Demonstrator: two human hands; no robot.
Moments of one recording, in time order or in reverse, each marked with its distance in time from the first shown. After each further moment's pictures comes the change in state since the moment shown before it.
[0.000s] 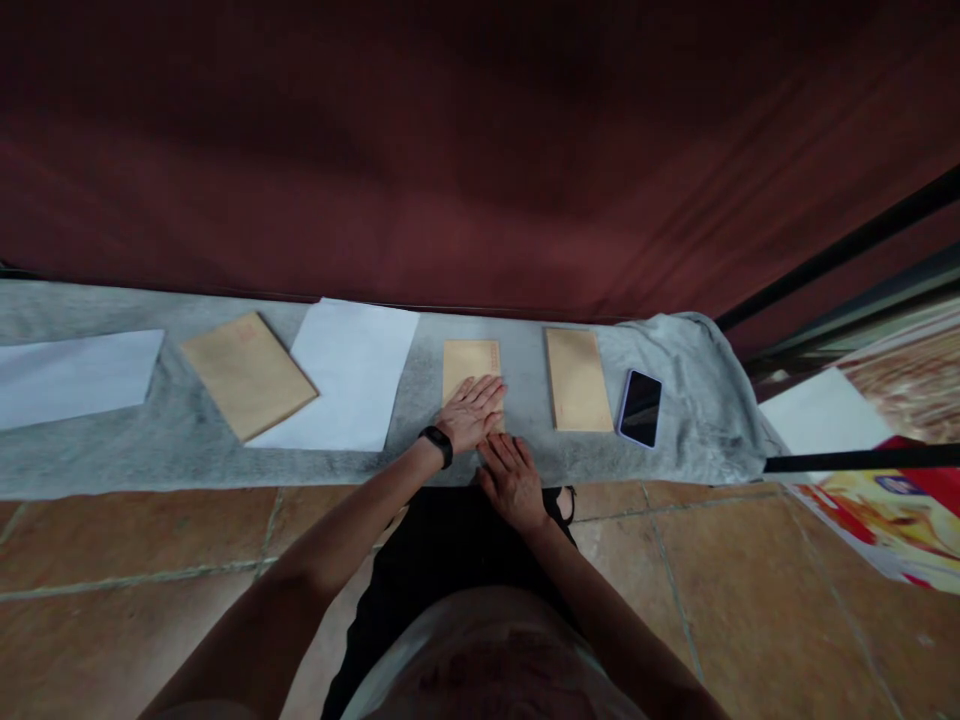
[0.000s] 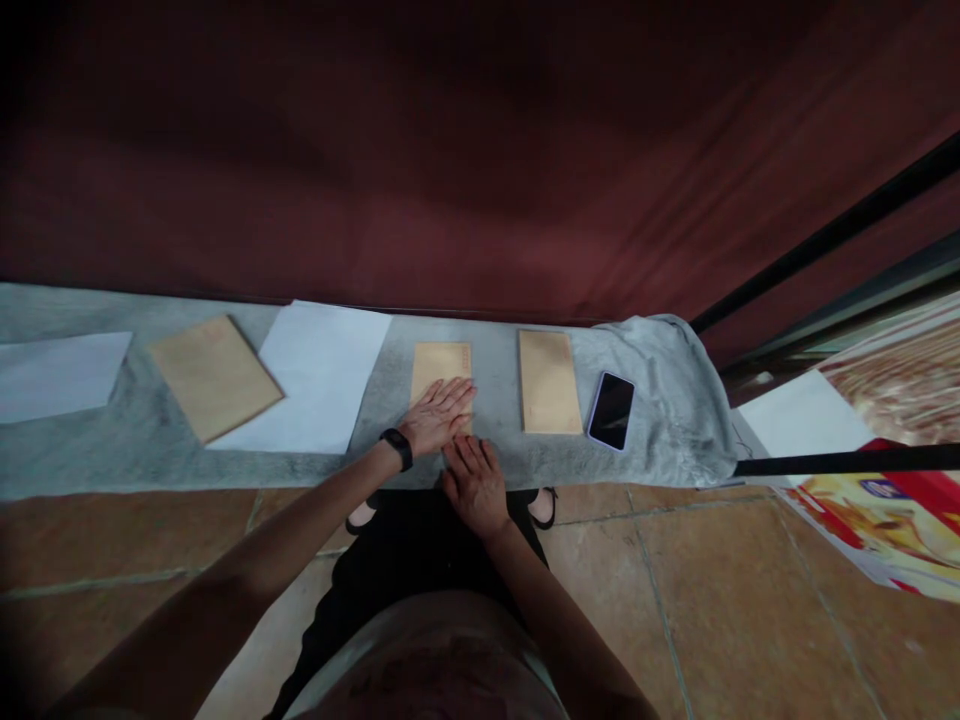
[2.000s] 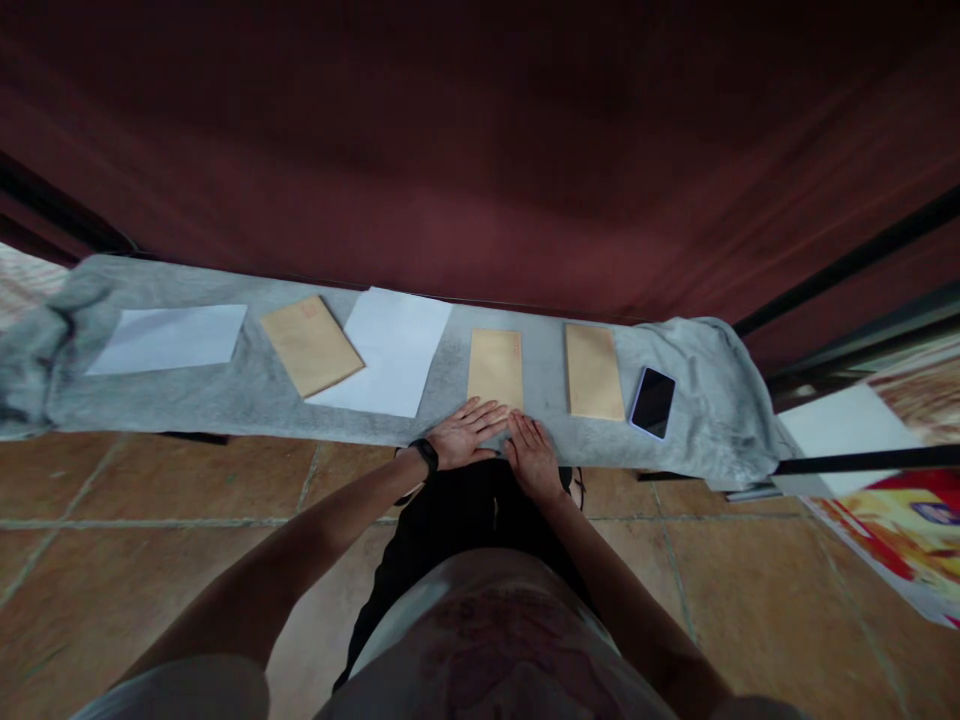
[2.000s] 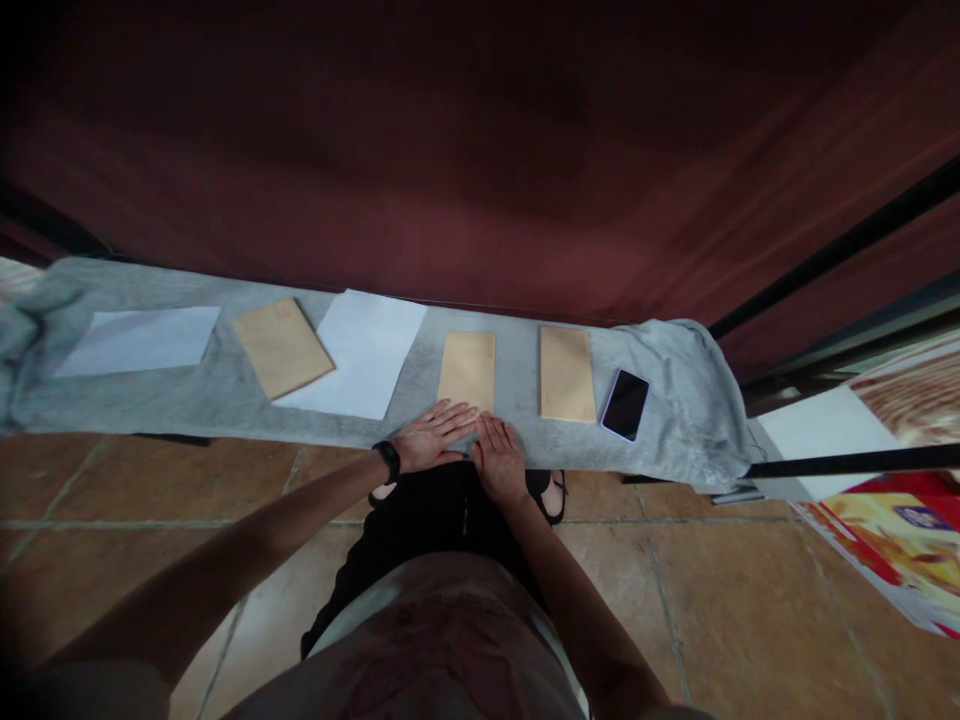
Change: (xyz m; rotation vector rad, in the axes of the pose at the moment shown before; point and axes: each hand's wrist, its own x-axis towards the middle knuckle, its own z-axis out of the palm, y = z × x) left_hand -0.103 0.014 -0.025 0.019 -0.051 0.216; right_hand -0.010 0.004 0.000 -0.047 0.029 -0.027
